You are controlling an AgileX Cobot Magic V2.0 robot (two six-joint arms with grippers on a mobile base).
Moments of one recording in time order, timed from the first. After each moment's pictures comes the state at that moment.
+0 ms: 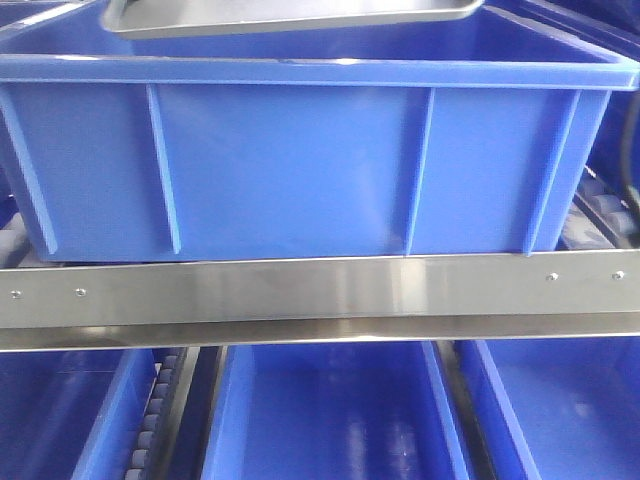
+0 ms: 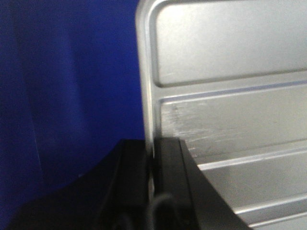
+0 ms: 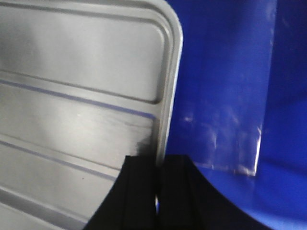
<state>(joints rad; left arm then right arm) -0.43 1.62 -1.68 -0.08 1.00 -0.14 0.41 1.57 -1.62 0.05 0.96 0.28</state>
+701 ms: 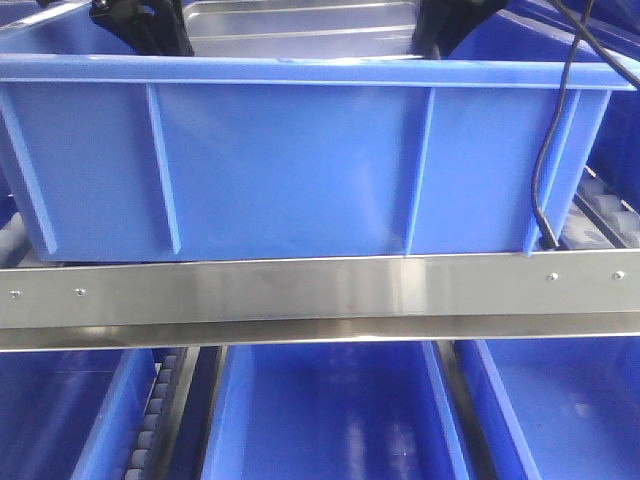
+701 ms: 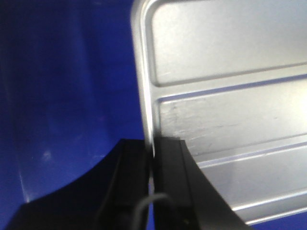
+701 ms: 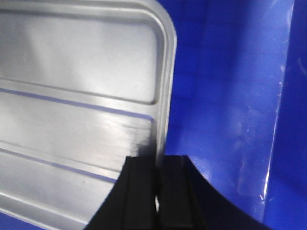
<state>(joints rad) -0.39 1.89 -1.84 -0.10 0.93 -0.10 0.29 1.89 -1.85 0.15 0.94 0.14</state>
